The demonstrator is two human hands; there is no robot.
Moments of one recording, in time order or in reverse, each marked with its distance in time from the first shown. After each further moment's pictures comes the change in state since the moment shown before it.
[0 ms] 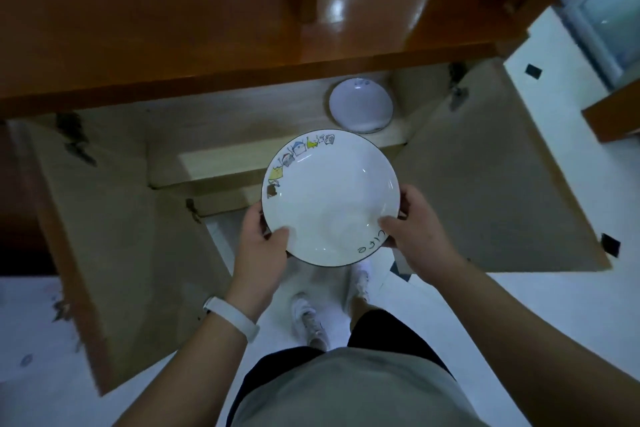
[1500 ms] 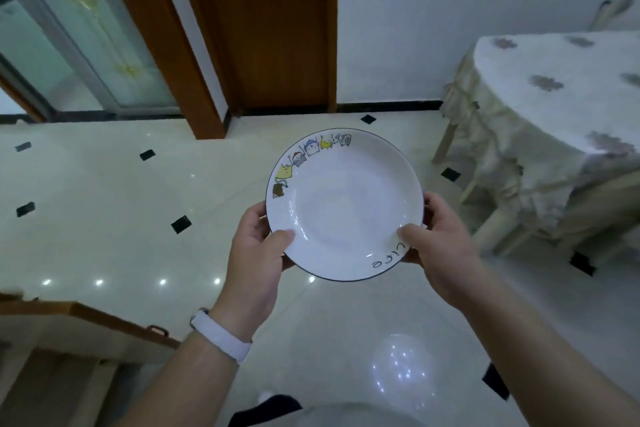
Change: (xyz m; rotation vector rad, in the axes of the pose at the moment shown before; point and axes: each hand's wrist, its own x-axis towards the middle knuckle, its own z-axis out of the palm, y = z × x) left_hand -0.478 -0.076 0.399 0.326 -1.318 0.110; right_hand -0.542 0.198 -0.370 0.647 1.254 -0.195
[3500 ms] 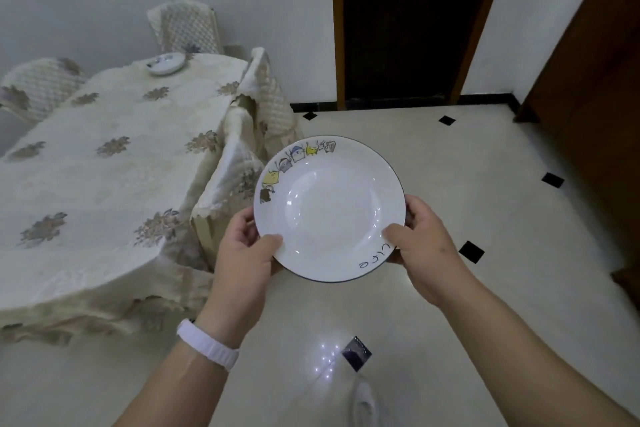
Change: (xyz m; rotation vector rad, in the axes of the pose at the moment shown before) left_hand -0.040 -0.128 0.677 0.335 -1.406 -0.214; right_hand -0.080 -0.004 -0.497 0.369 1.468 -0.085
